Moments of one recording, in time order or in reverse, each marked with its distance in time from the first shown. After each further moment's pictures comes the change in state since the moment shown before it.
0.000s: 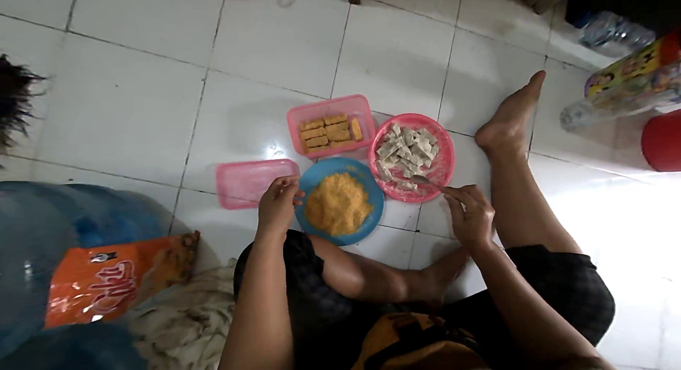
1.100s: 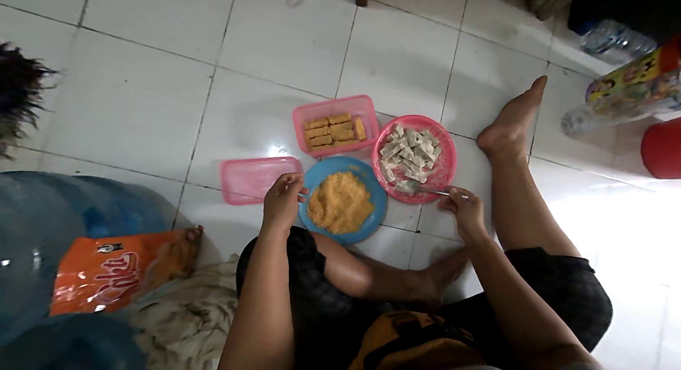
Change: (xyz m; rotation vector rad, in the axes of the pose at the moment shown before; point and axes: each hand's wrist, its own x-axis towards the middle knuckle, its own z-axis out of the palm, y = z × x) left_hand 0.000 0.002 0.001 -0.007 -0.010 -0.018; right_hand 0.006 0.037 0.026 0.732 0.012 1.009
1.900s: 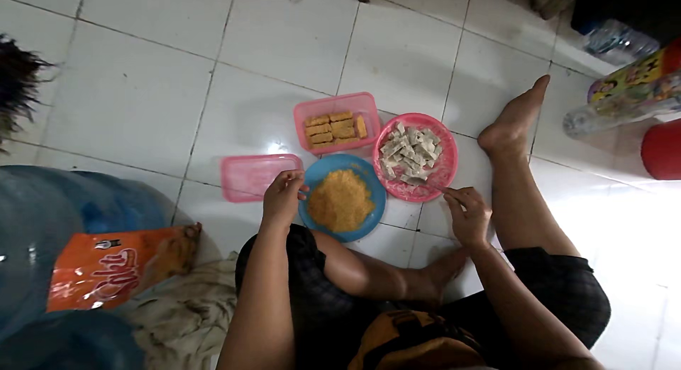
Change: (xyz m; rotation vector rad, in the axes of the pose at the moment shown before) left_hand -0.001 0.002 0.001 -0.014 0.008 0.000; right_hand -0.032 -0.004 -0.006 -0.608 0.011 -0.953
